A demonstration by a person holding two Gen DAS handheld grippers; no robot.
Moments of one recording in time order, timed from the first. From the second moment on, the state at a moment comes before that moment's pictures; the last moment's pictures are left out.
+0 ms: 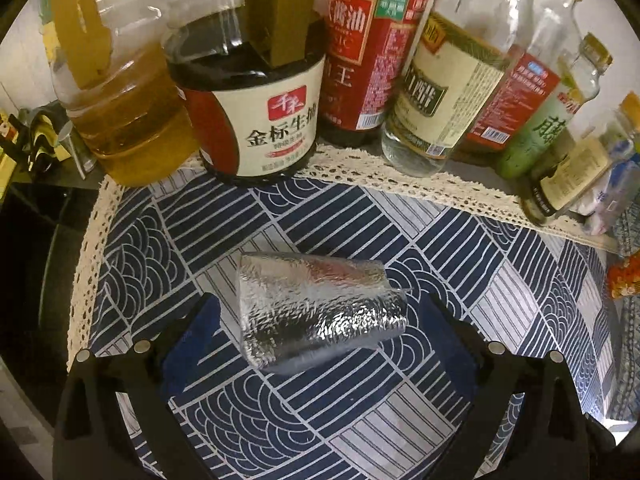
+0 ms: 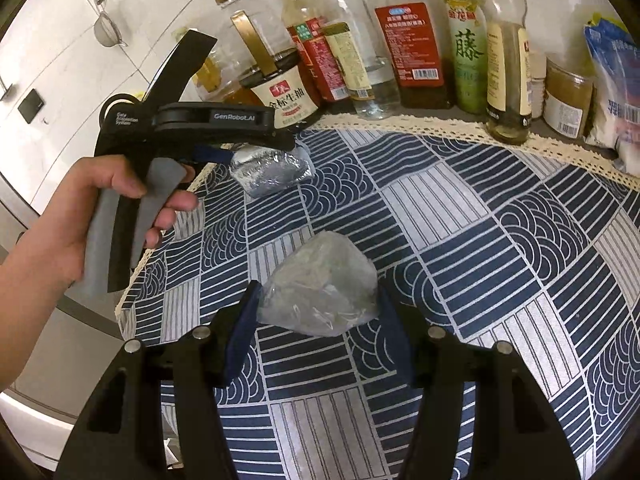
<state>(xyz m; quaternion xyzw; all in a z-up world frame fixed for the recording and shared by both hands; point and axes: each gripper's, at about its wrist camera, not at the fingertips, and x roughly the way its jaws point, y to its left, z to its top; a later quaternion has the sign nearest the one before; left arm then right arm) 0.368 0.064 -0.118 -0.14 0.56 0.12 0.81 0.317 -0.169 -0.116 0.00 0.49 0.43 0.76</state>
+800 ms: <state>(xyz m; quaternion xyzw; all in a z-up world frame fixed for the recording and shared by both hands) 0.368 0.062 -0.128 -0.13 0.56 0.11 0.81 0.315 -0.180 -0.122 0.00 0.50 0.42 0.76</state>
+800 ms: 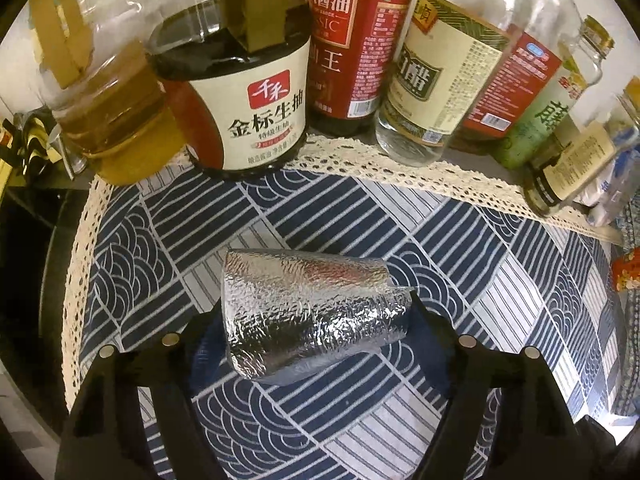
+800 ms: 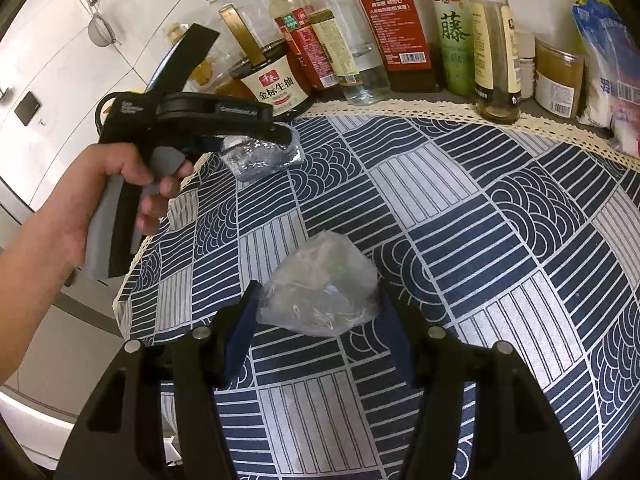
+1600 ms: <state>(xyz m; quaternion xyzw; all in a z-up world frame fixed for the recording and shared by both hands) 0.247 0.053 -0.083 -0.12 0.53 0.03 0.84 0.237 -0.159 -0.098 0.00 0.48 0.38 0.79</state>
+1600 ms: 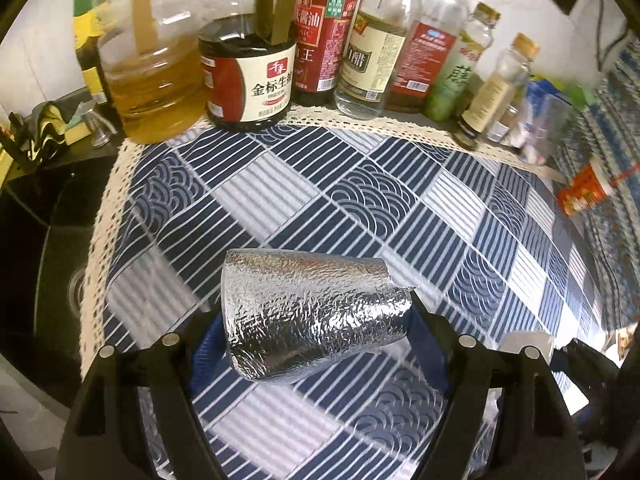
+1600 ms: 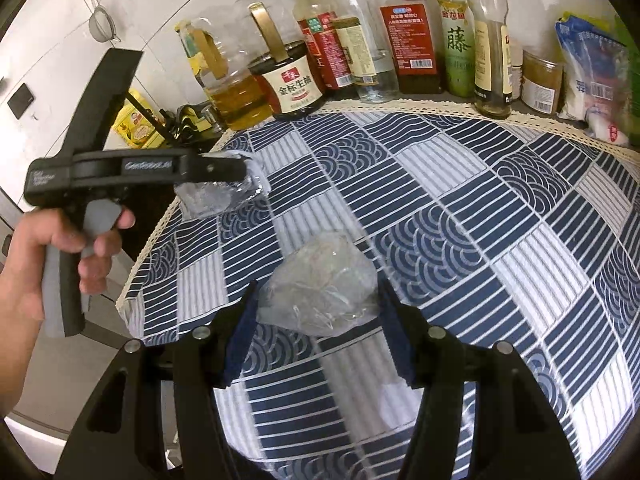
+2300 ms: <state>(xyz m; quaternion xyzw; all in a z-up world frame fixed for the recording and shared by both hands) 0.096 0.088 -0.084 -0.11 0.52 -0.04 0.84 0.098 -0.113 -0.087 -0.01 0.48 0.35 0.80</state>
